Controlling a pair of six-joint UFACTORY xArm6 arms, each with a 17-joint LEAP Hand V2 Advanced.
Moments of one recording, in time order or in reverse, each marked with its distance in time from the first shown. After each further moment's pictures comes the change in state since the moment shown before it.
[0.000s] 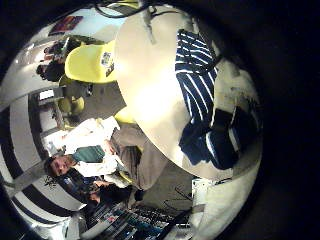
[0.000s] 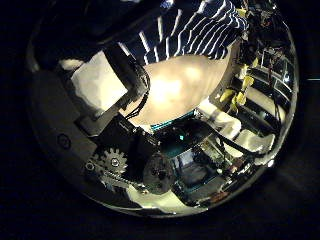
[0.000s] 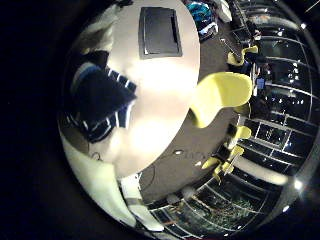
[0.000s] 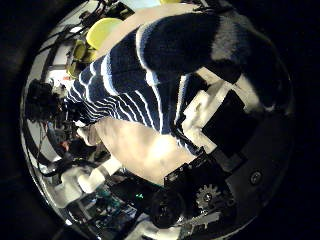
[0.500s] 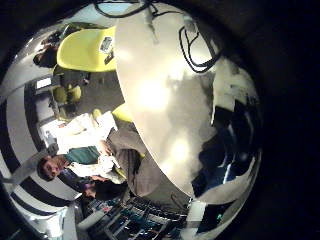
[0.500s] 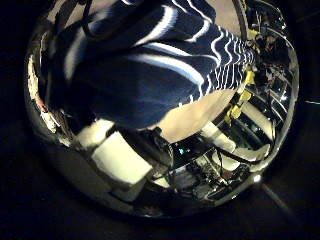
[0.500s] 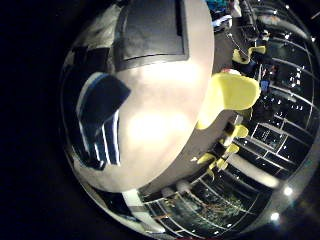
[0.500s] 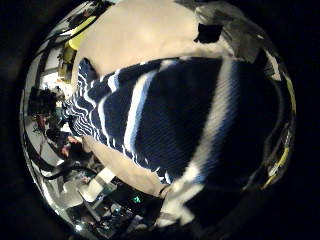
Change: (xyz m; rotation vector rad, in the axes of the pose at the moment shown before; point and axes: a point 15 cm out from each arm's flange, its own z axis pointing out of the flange) left arm -0.070 -0.069 0.035 0.053 0.070 -0.187; right arm 0.054 -0.058 0.036 0.015 -0.049 0.108
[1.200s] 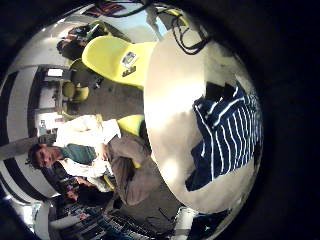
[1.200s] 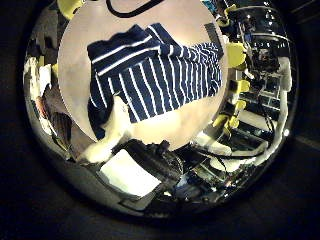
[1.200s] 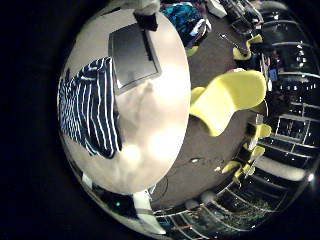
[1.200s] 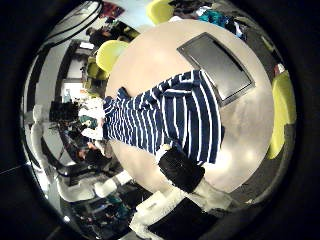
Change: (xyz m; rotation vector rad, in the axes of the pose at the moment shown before) left arm 0.007 0.062 -0.050 0.140 0.089 0.018; right arm 0.031 0.041 -0.033 0.019 -0.186 -0.013
